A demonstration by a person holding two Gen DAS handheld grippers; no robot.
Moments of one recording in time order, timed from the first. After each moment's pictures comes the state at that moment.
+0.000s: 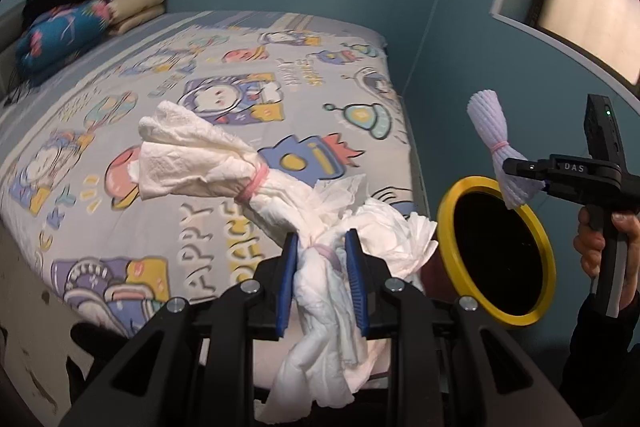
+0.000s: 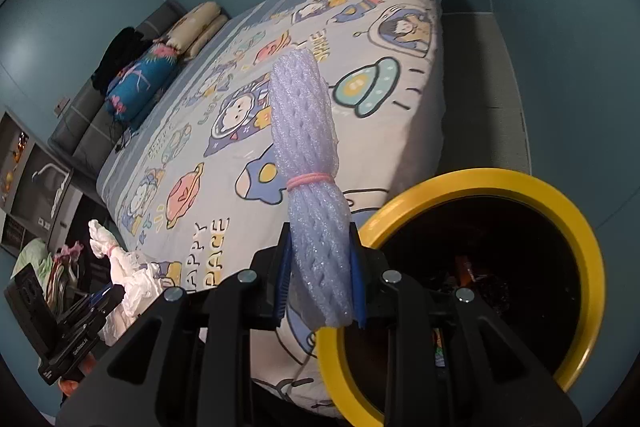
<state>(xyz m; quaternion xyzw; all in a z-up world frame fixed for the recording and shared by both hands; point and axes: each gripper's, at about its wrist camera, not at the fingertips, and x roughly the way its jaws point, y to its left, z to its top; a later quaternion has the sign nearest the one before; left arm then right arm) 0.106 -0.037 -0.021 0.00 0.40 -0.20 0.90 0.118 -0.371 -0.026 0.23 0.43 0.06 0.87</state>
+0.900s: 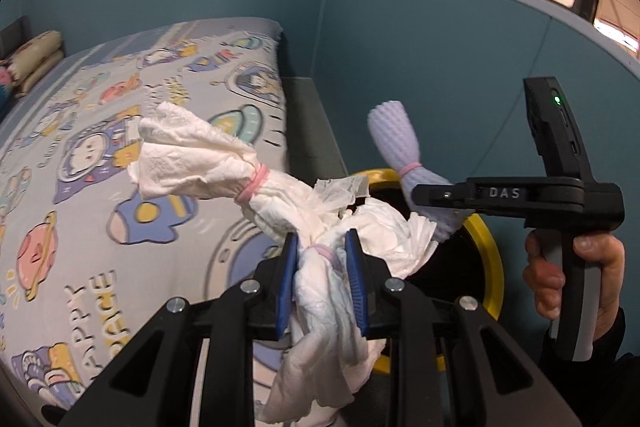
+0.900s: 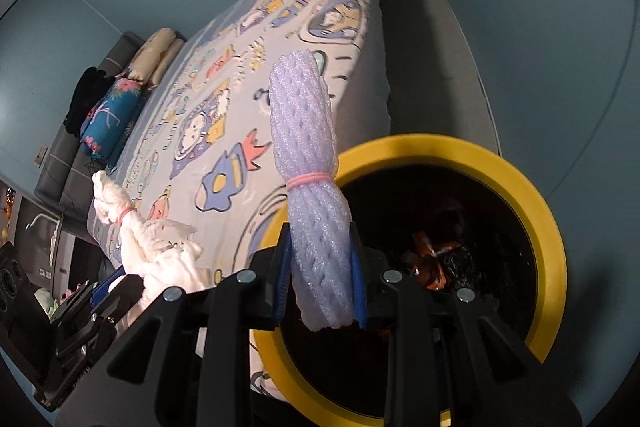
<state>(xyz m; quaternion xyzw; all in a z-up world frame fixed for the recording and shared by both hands) 0.120 -0.210 -0.028 0.07 0.39 -0.34 0.85 0.089 -0.439 -0.059 0.30 0.45 -0.01 0.85</state>
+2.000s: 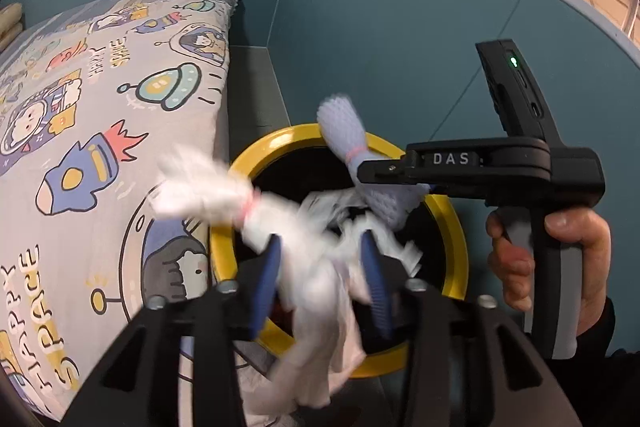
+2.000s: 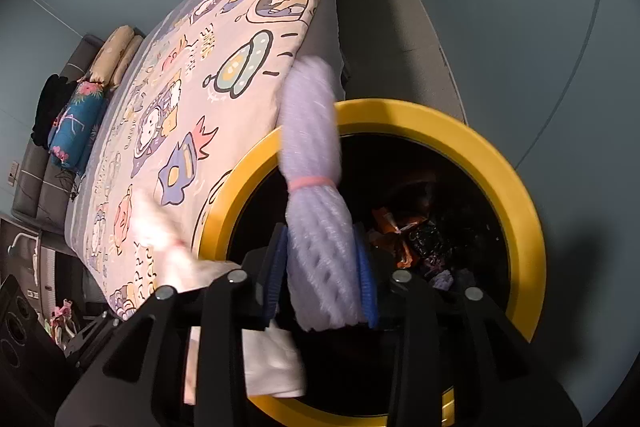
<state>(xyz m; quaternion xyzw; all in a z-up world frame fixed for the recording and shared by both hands) 0.115 -0.242 -0.069 0.04 0.44 -0.40 0.80 0.086 -0.454 -0.086 0.30 0.48 -0.07 0.82</state>
